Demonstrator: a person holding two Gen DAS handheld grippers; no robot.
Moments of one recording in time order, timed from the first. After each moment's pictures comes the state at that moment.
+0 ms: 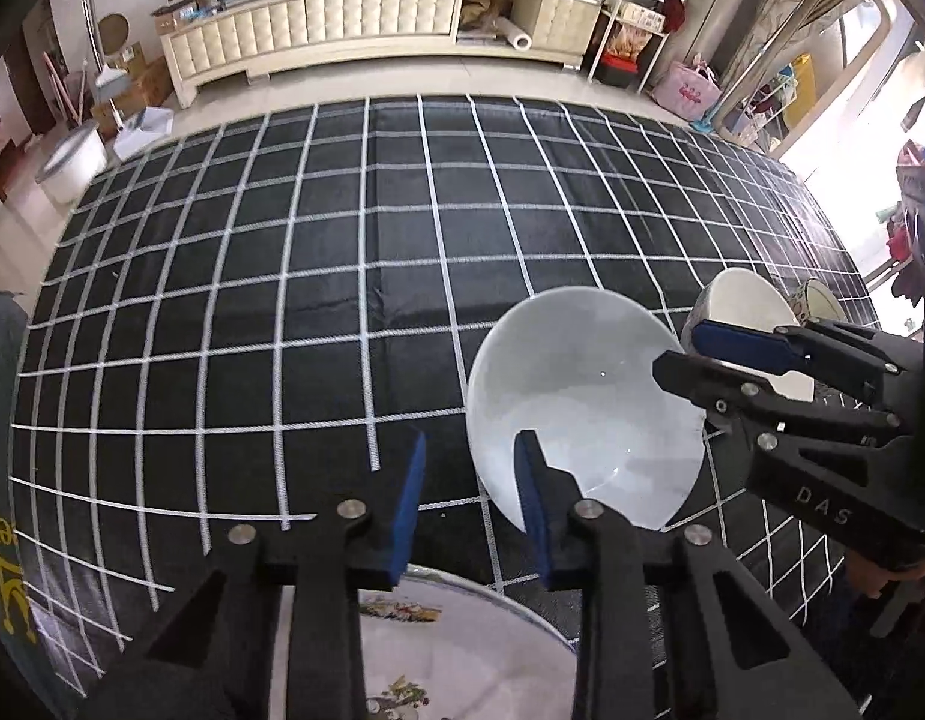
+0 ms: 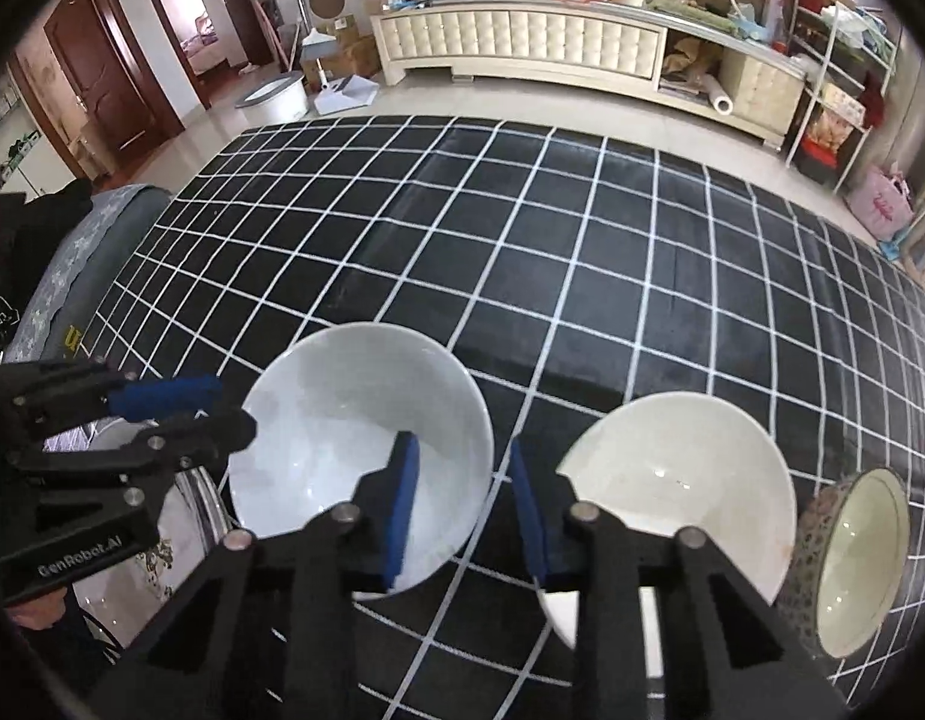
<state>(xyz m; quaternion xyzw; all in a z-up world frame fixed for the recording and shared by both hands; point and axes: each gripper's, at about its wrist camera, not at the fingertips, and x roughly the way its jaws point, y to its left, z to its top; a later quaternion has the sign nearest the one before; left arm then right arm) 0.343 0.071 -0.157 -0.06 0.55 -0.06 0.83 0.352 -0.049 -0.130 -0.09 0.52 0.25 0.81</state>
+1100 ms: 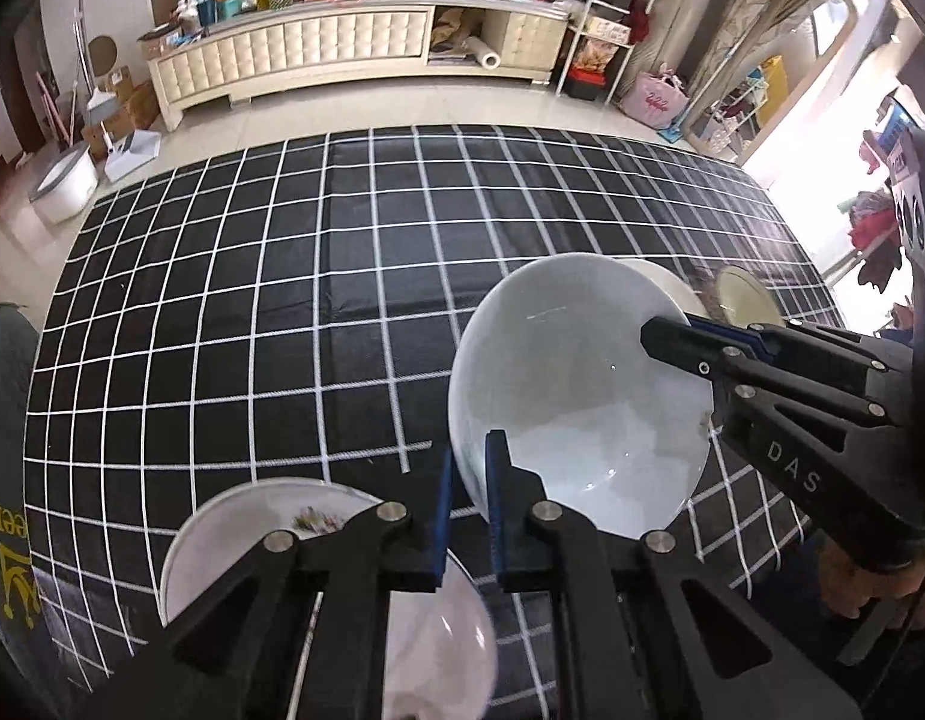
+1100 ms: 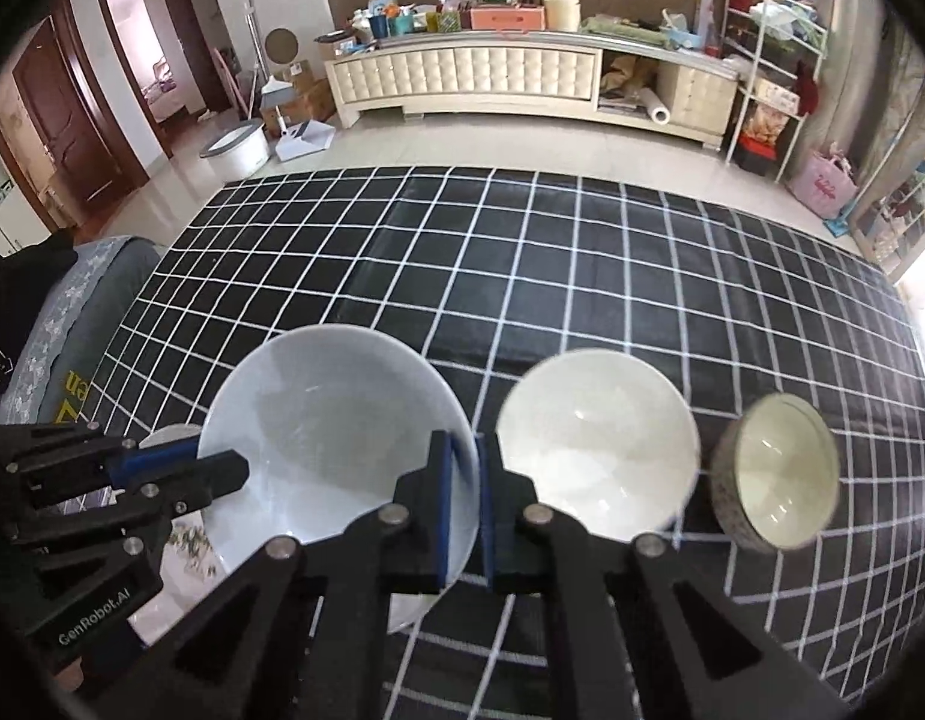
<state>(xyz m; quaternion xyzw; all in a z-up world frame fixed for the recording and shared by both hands) 0.291 0.026 -0.097 -0.05 0.52 -0.08 0.85 0.301 -0.078 -0.071 -0.06 0.49 0.19 0.85</state>
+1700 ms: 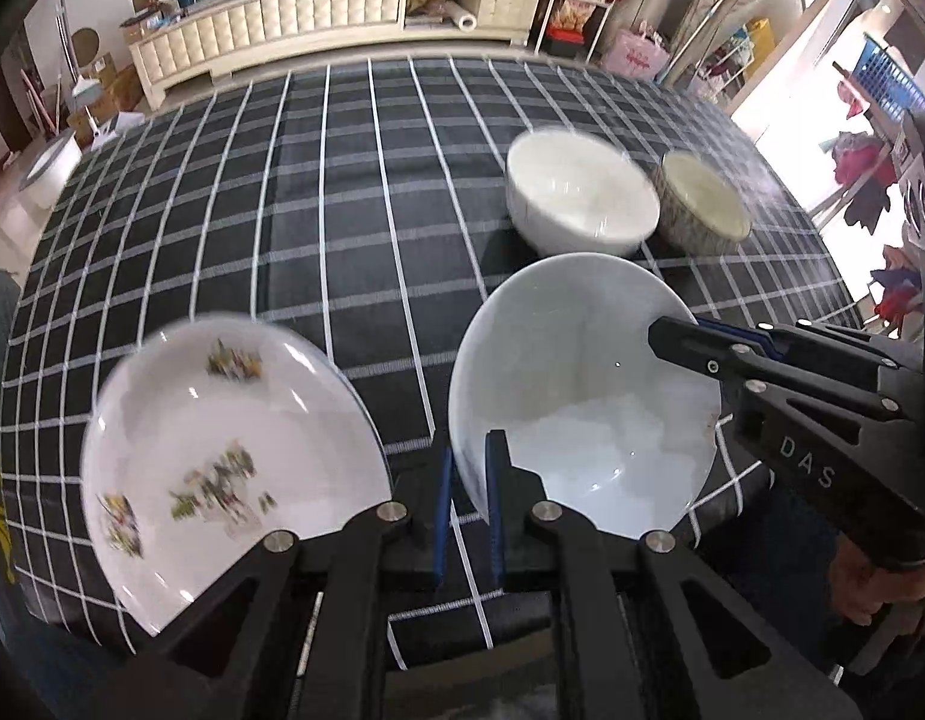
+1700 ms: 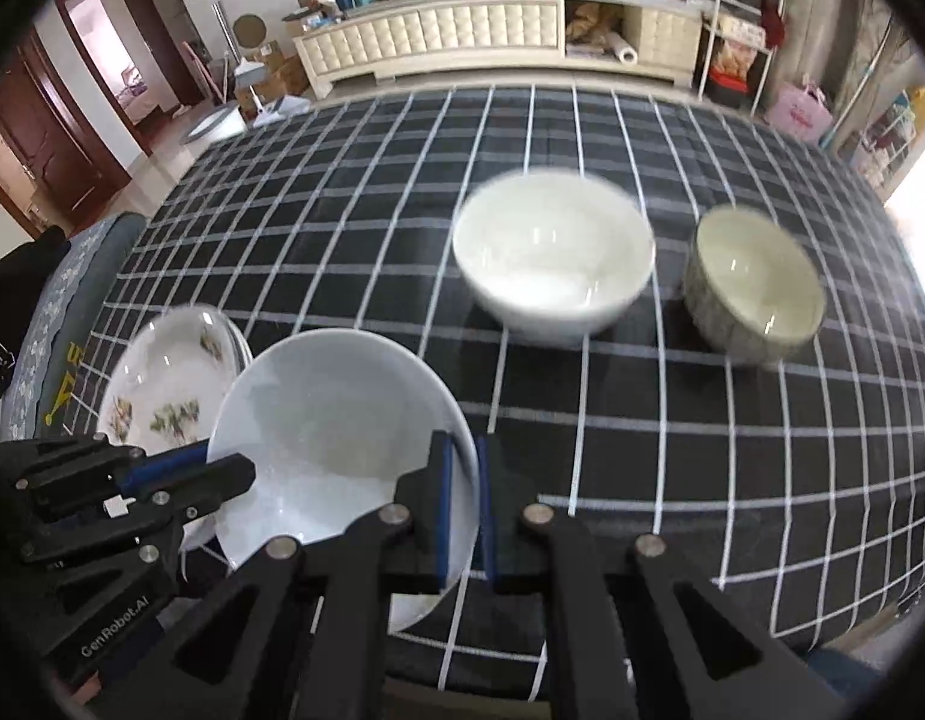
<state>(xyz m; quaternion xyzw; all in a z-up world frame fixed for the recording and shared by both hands) 0.221 -0.015 -0.142 -0.03 0.56 -0.09 0.82 0.236 -0.118 -0.115 -0.03 0.54 0.16 0.83</state>
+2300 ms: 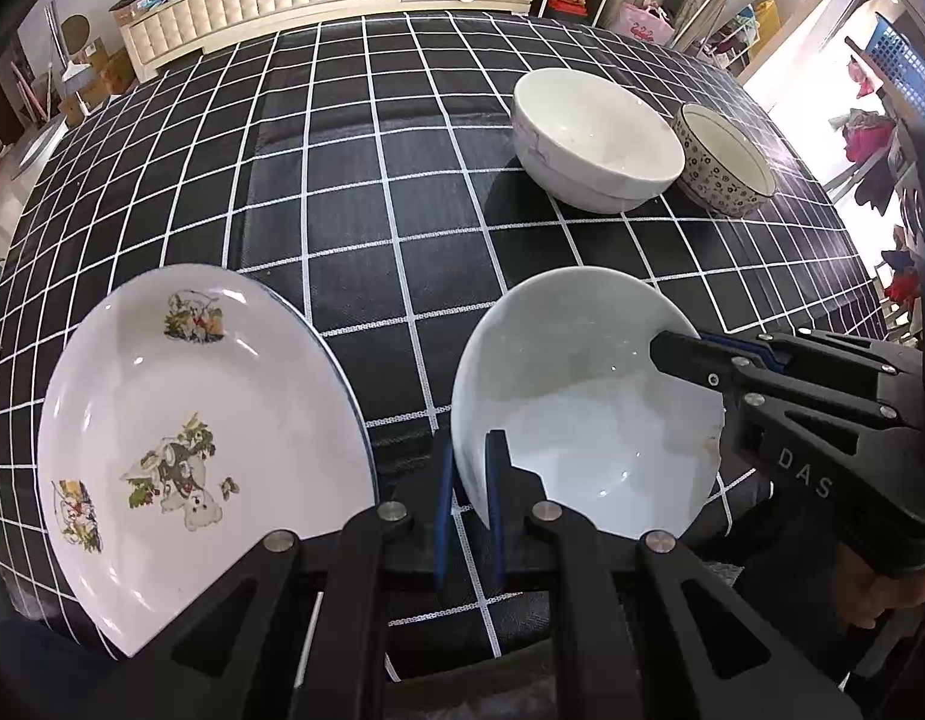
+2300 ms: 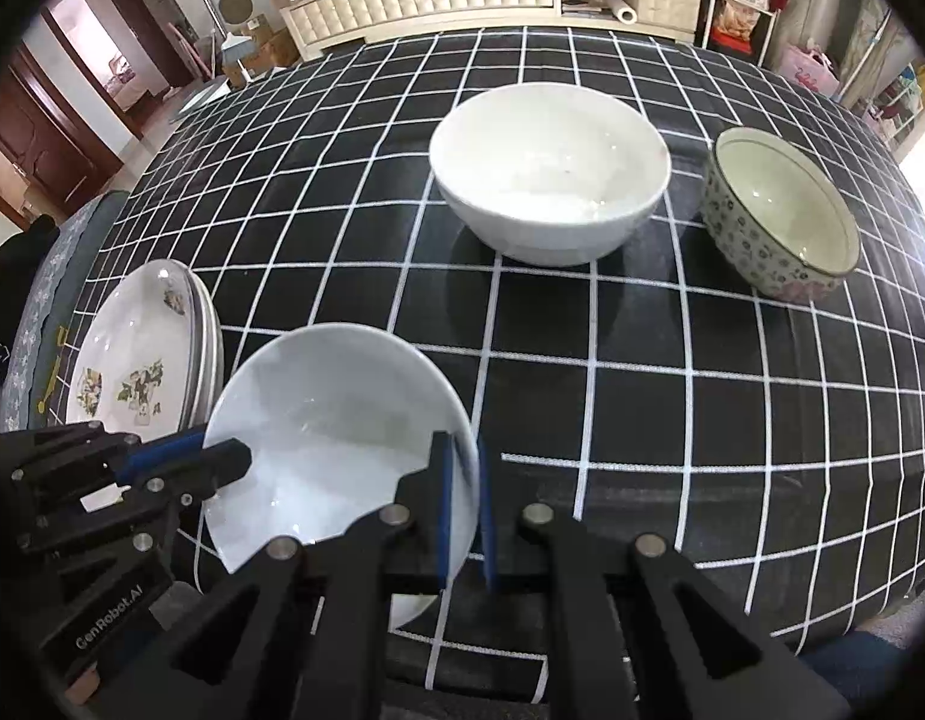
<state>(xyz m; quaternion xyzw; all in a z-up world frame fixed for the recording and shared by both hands) 0.225 -0.022 -0.172 -0.03 0.58 -0.09 0.81 0.237 -0.122 -0.148 -0.02 0.57 0.16 0.80</state>
